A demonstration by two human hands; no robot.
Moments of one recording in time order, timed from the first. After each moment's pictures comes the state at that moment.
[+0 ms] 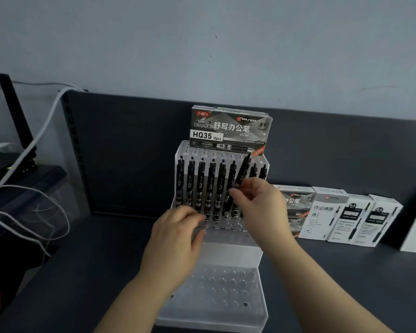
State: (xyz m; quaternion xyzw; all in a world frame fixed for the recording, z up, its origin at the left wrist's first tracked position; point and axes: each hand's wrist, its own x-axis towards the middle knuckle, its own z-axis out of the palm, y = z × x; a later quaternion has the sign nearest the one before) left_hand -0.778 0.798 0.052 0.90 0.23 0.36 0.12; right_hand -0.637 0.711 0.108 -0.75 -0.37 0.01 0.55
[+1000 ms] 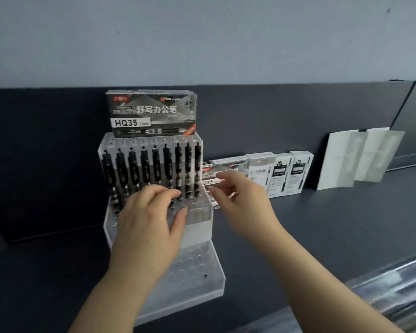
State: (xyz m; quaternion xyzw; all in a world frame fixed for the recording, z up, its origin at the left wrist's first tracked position) left_hand -0.759 0.755 0.089 0.91 0.18 0.34 0.13; right_hand -0.633 0.633 0.096 -0.82 -0.34 -0.06 0.45
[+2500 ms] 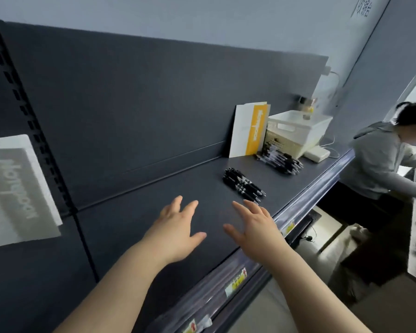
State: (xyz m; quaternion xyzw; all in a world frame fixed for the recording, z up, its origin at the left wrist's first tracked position) left_hand -0.056 0.092 0.010 0.97 -0.01 -0.10 0.22; right_hand -0.026 -0.095 0.000 -0.98 -0.10 0.04 0.14
